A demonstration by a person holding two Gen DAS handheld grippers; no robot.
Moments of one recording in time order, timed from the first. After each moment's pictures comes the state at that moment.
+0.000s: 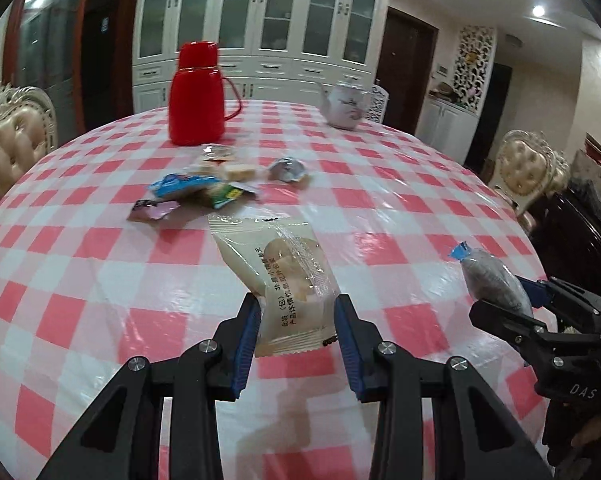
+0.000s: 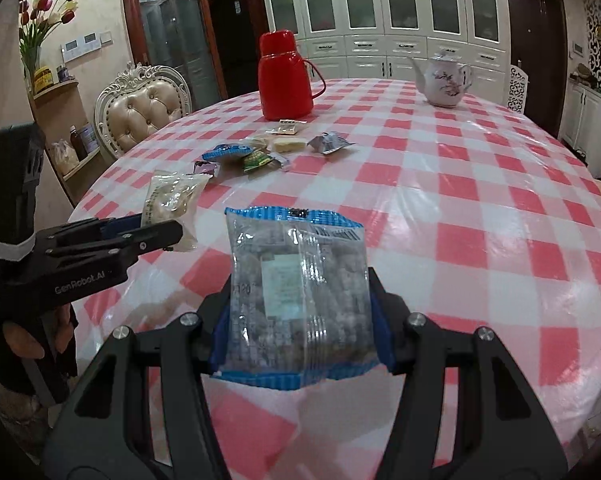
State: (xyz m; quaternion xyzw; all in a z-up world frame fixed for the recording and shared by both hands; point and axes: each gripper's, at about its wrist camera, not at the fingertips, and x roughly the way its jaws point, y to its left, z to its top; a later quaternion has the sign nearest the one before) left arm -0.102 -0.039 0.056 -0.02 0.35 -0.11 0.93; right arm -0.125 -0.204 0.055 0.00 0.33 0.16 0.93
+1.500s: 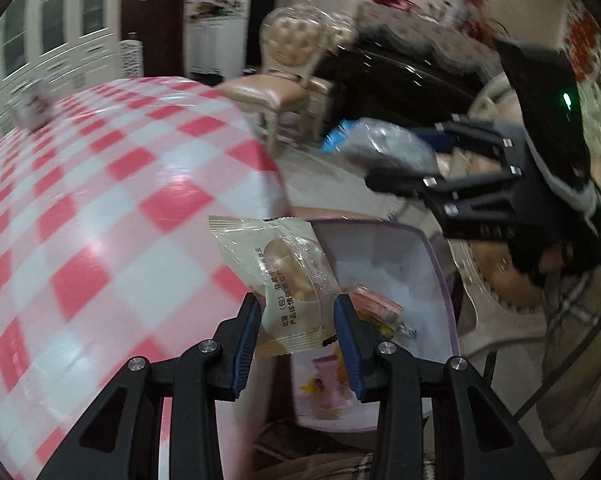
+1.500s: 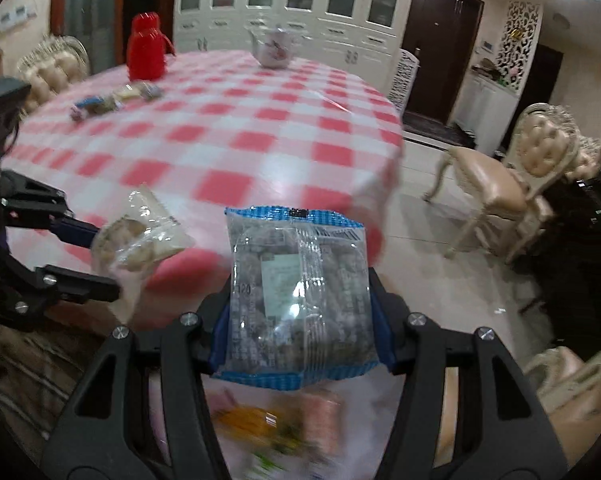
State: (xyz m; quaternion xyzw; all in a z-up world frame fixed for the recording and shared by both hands) left arm -0.213 -0.339 0.030 0.16 0.40 -0.46 0.77; right arm -0.277 -0.448 0.057 -0.08 0.37 -0.05 0.92
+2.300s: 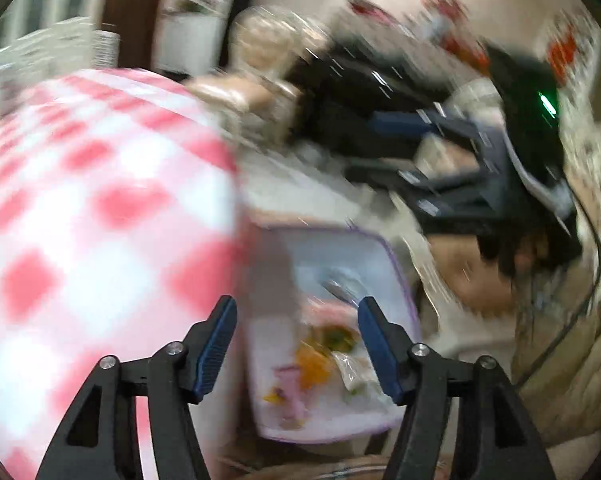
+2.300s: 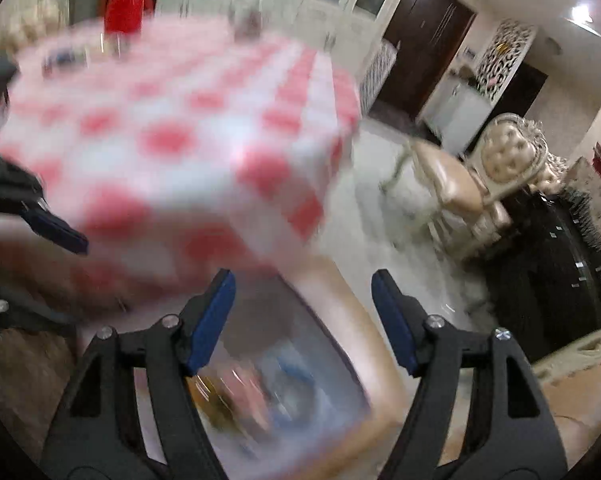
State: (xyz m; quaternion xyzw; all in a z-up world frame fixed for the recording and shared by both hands) left arm -0.188 -0.309 0.031 0.08 0.40 -0.49 0.77; right arm -0.290 -0.466 0.064 -0.13 0.37 -0.09 0.91
